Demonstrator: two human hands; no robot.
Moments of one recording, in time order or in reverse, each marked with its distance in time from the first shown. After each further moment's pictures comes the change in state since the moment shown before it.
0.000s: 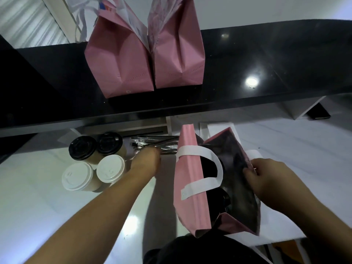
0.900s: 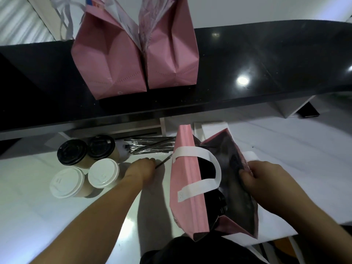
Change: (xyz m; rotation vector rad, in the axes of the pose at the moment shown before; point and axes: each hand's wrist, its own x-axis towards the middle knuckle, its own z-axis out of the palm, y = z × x) left_hand 0.014 -0.011 0.037 0.175 -0.181 0.127; right_hand -0.002 0.001 0.004 0.010 0.025 0.018
